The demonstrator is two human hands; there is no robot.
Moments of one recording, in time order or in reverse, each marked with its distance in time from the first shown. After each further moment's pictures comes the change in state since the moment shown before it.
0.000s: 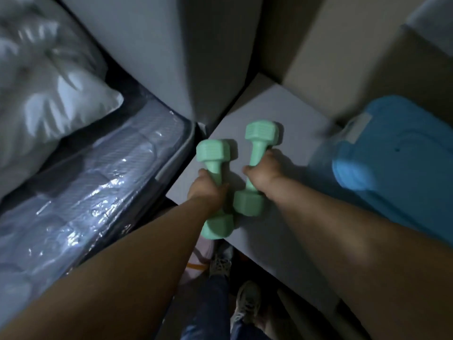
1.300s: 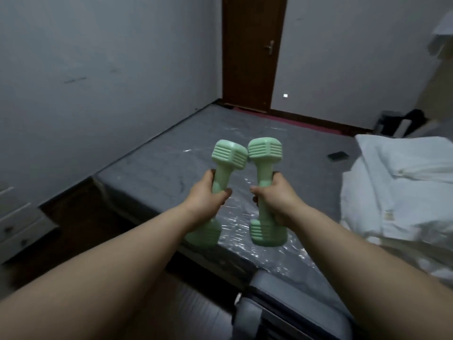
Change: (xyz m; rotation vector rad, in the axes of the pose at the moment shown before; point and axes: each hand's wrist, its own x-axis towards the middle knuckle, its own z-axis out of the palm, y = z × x) left_hand -0.719 -0.476 -0.251 -0.895 1.237 -0.156; right_hand -0.820 -0.129 0.247 -0.308 -0.937 -1.213
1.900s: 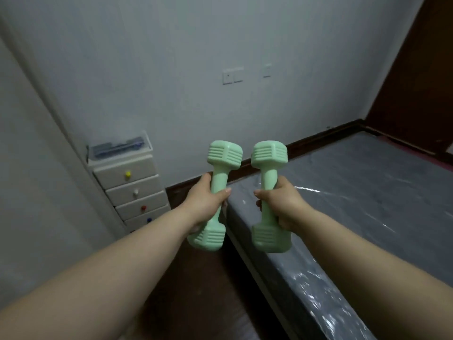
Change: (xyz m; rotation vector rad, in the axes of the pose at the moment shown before) left_hand 0.171 -0.273 -0.453 -0.174 0.548 -0.310; right_hand 0.206 -0.198 0.532 0.007 -0.573 -0.064
